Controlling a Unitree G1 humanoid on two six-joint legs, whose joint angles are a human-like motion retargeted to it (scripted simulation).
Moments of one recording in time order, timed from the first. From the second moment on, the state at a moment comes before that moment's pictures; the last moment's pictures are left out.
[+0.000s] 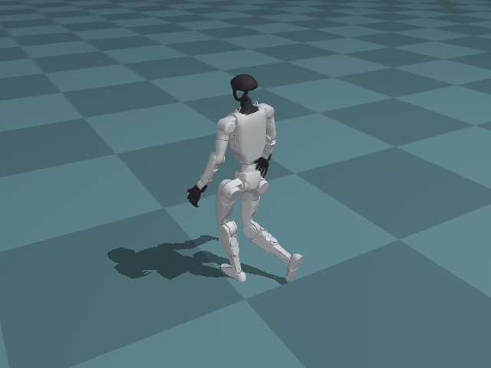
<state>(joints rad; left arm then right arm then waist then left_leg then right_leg) 0.00 0.38 -0.06 1.19 -0.25 -0.09 -0.01 -0.06 -0.29 0.22 1.21 -0.05 -0.04 0.16 -0.12 -0.26 -0.14 -0.36 -0.28 0.09 0.45 -0.32 0.15 -0.17 -0.02 0.28 1.24 0.12 0.26</state>
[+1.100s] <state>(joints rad) -0.03 0.26 -0.07 1.20 -0.13 -0.07 0.03 -0.36 -0.23 0.33 1.07 -0.09 -0.08 0.06 0.08 -0.11 -0.12 -0.68 0.01 0.23 0.29 -0.21 -0.01 -0.17 -0.02 -0.02 0.54 -0.62 -0.06</state>
